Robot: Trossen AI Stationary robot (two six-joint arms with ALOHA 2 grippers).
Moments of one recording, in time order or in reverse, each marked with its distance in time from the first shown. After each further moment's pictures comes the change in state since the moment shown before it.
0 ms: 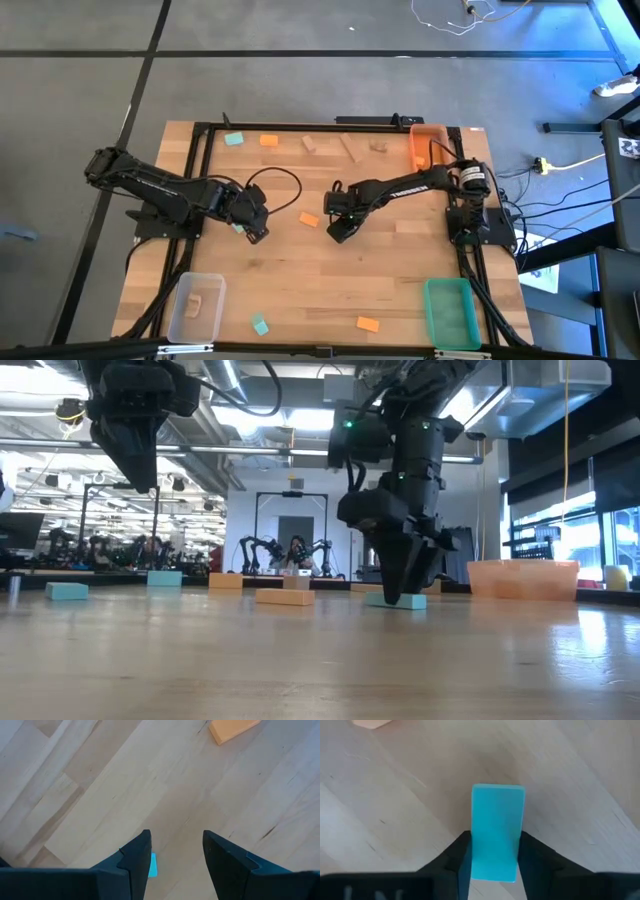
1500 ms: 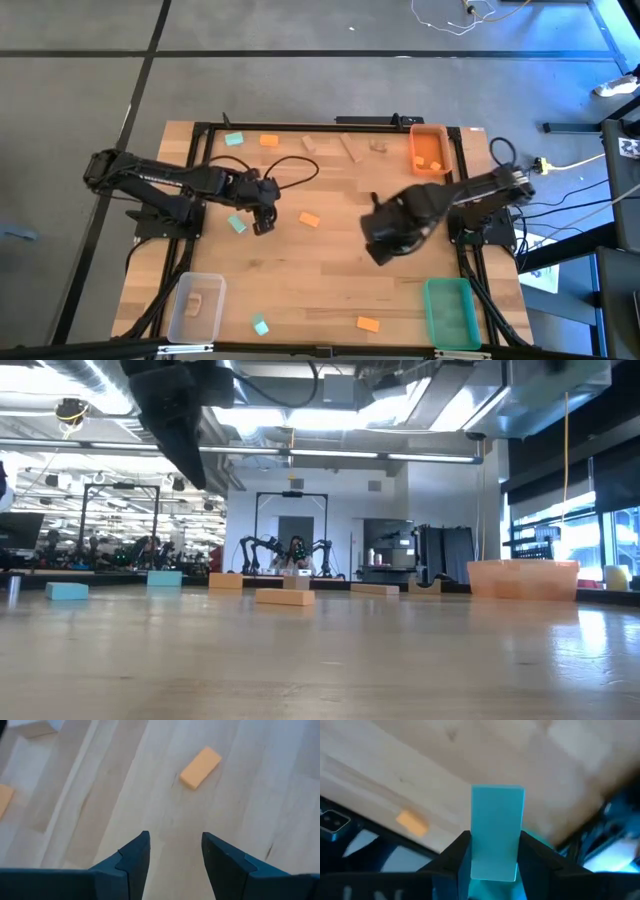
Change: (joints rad) left arm 0.178 0.000 0.000 0.234 0.079 0.556; right arm 0.346 -0.320 0.404 -0.870 -0.164 0.588
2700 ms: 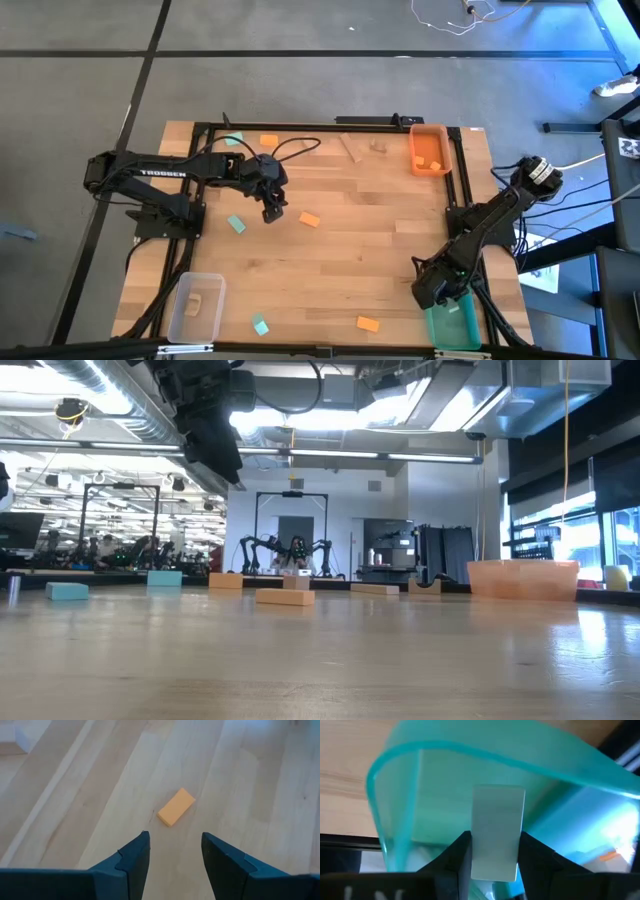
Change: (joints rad) left arm 0.176 0.000 0.000 0.174 0.245 0.023; right arm 0.466 -0.243 -0.975 0.921 -0.373 0.750
